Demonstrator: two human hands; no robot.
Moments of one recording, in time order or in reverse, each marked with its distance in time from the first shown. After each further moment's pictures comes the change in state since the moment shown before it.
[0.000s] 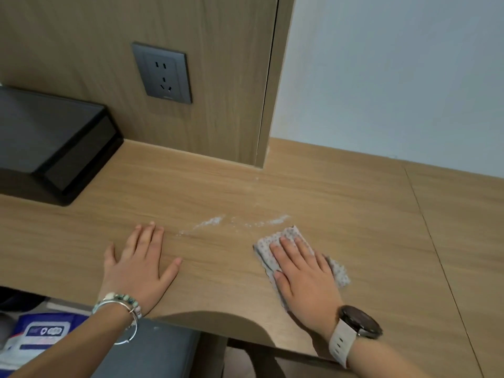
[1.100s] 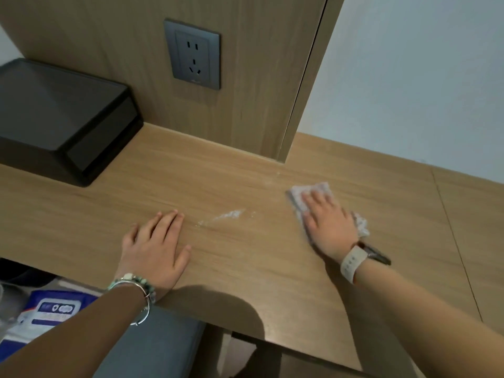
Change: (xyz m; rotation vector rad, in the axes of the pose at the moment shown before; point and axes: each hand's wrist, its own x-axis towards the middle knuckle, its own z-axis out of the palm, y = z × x) left_hand 0.007 -0.007 -0.003 0.030 0.058 0.069; right_hand 0.095 0.038 -0.021 -0.001 -0.047 0.171
